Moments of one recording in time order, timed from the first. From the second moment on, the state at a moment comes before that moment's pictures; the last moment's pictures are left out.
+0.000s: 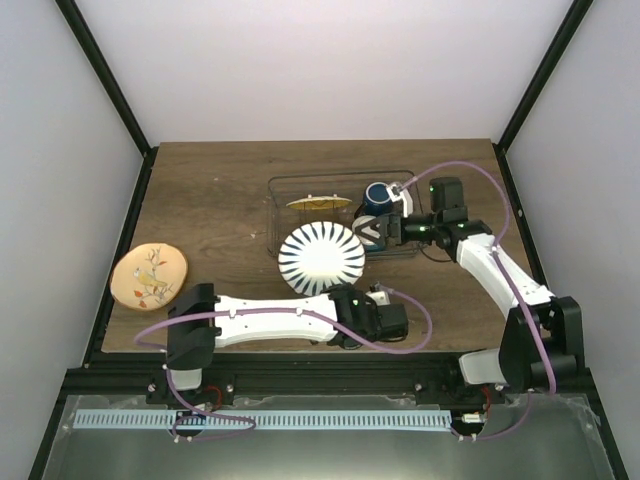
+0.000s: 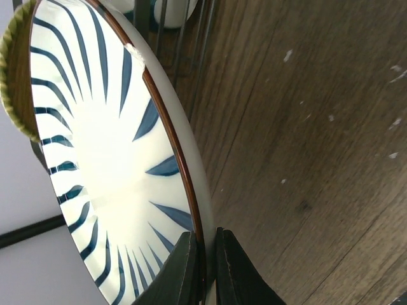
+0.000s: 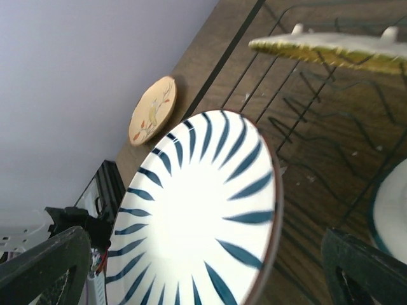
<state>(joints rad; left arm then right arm) -1.40 1.86 1.57 -1.24 -0.78 -0.14 0.19 1.34 0.95 -0.30 -0.98 0.18</state>
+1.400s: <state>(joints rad) -1.46 1.97 1.62 -1.14 -0.81 -0.03 0.26 1.37 0.86 -0.35 -0.83 0.16</state>
